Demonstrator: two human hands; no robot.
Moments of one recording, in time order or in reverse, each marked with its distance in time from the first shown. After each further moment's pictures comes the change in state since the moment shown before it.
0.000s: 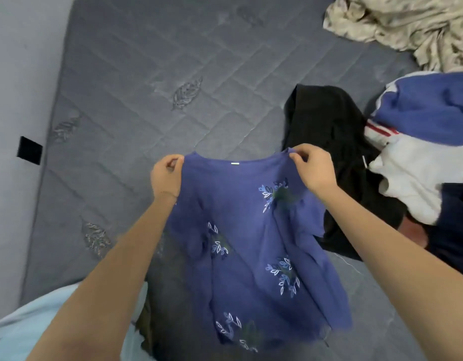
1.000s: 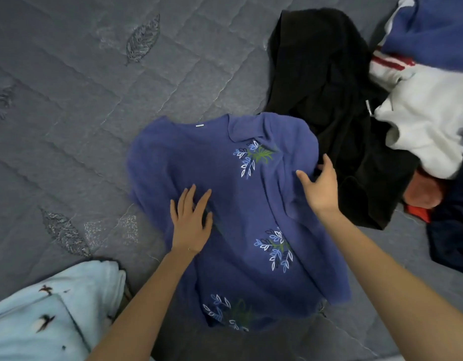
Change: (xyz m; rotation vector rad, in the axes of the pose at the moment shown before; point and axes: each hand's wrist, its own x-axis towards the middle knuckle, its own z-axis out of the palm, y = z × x) left_hand -0.138 -0.116 0.084 0.629 -0.410 0.364; right_hand -0.072 0.135 0.054 0.223 0.051 0.522
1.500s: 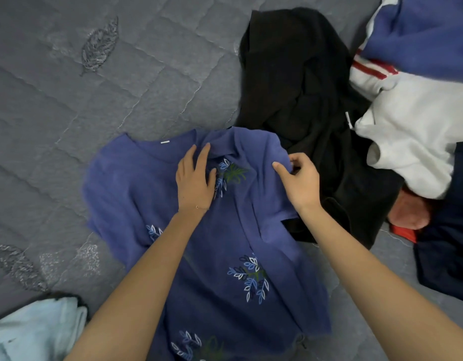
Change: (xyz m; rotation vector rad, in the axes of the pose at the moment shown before) left_hand 0.142 0.086 0.019 -0.127 0.161 0.035; right_hand 0.061 -0.012 -0.005 0.121 -0.045 -0.141
